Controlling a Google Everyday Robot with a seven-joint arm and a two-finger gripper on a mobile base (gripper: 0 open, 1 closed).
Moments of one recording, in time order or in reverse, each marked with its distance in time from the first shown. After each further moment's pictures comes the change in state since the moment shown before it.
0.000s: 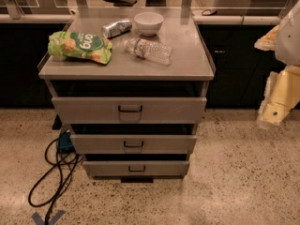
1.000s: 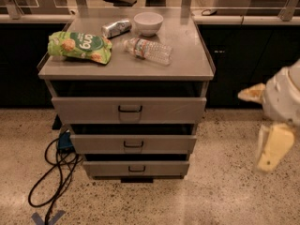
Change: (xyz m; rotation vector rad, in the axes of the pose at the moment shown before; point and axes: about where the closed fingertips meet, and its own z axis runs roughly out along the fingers) arm 0.030 0.052 0.090 -0.170 -0.115 -0.073
